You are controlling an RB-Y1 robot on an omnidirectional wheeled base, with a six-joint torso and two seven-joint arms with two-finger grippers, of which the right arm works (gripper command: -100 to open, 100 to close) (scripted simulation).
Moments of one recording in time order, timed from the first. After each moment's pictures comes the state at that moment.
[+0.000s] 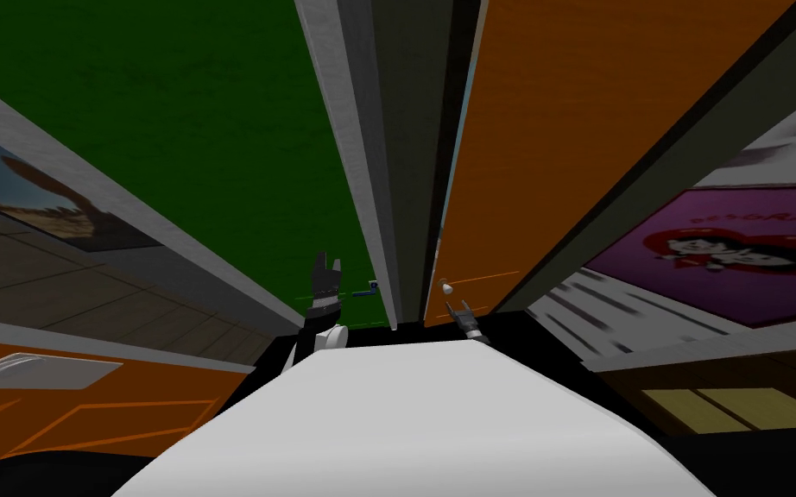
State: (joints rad) arm 0.25 -0.12 -0.27 -0.99 0.44 -0.91 1.07
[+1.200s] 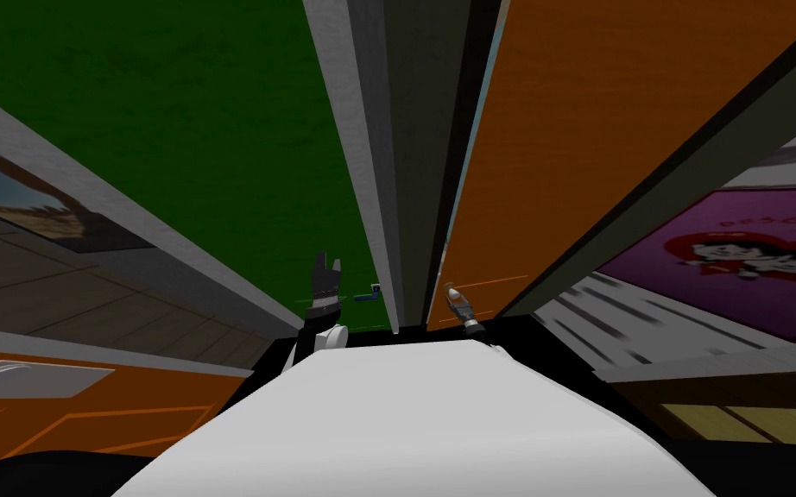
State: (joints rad) arm 0.05 -0.20 -0.28 -0.72 0.39 -0.95 1.10
